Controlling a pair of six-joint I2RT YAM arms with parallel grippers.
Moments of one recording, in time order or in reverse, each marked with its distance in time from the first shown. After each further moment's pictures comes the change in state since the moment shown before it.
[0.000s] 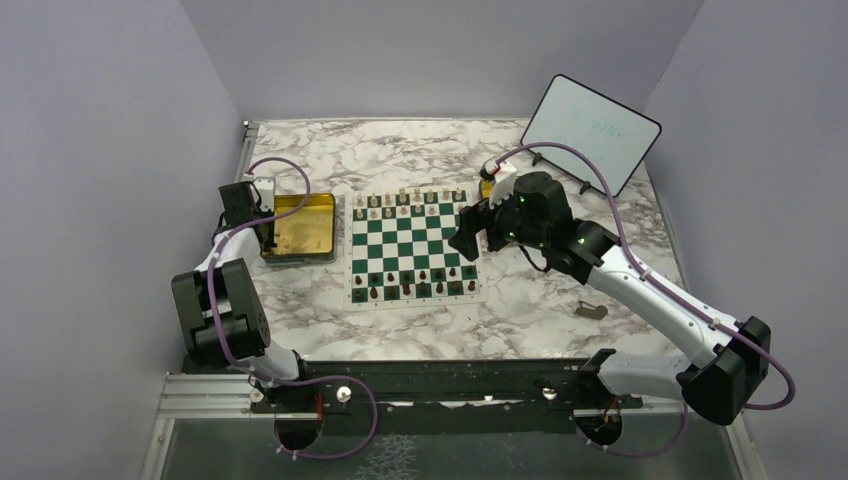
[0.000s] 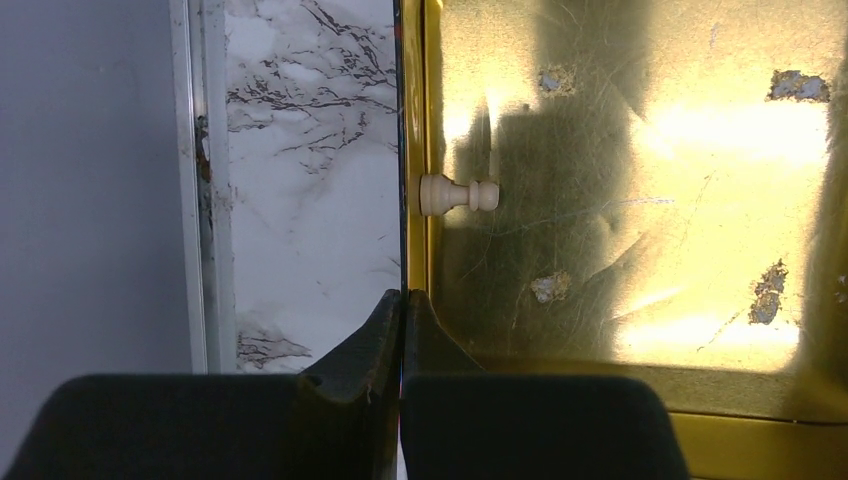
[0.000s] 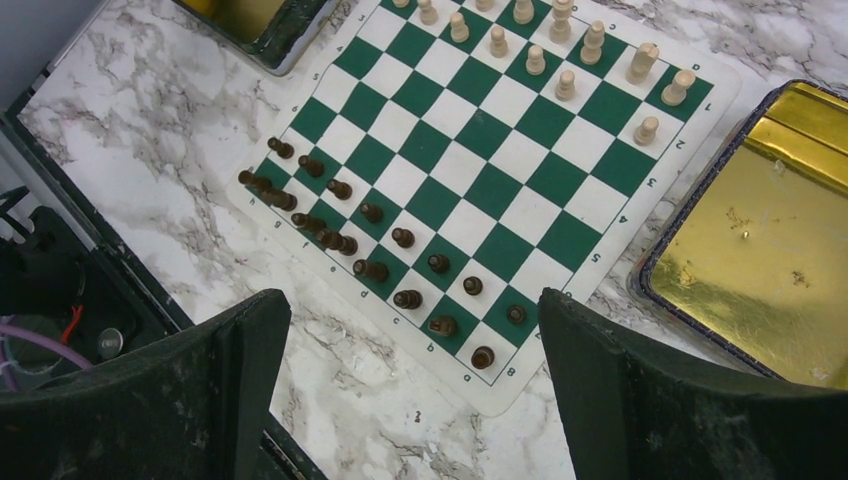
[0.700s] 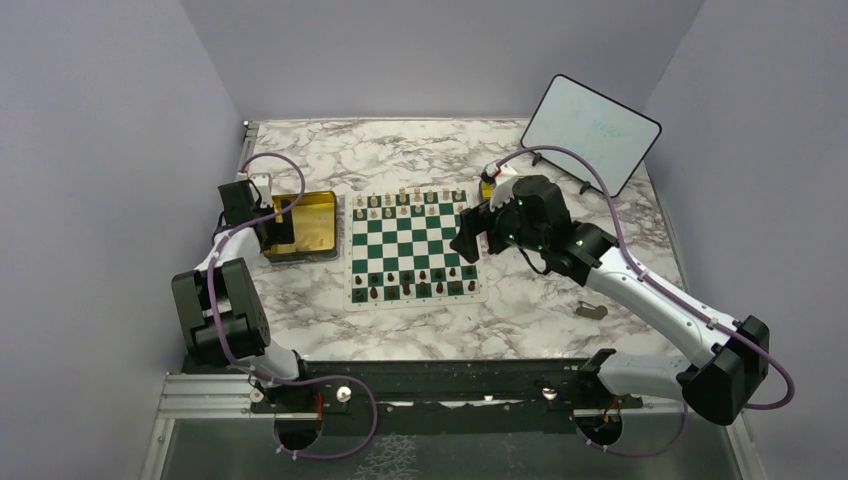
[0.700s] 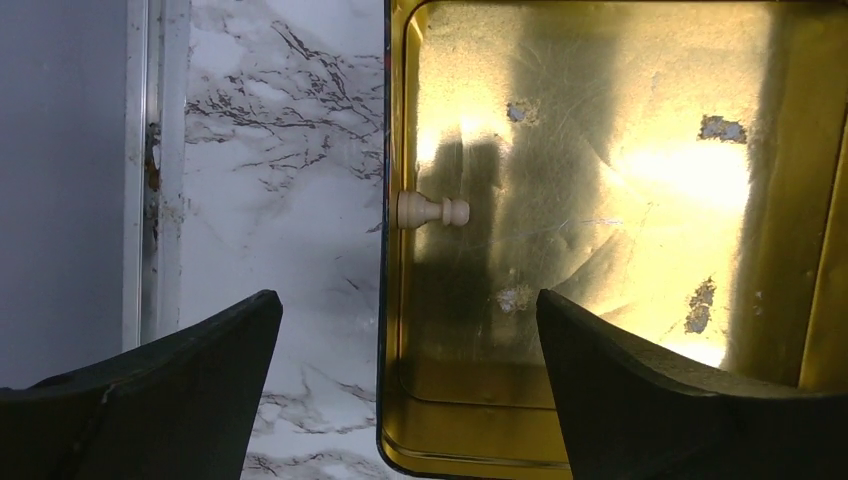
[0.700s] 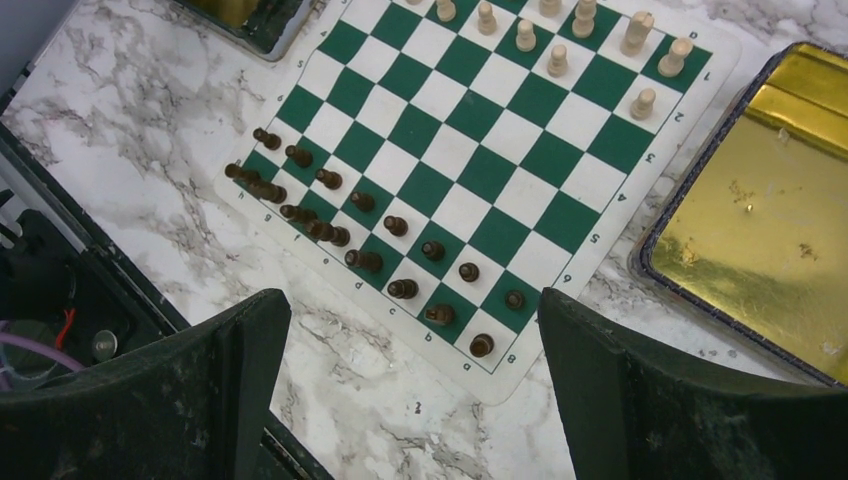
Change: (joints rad) left arm 0.000 0.018 0.000 0.034 0.057 -0.134; right arm 0.000 -0.002 -0.016 -0.003 0.025 0.017
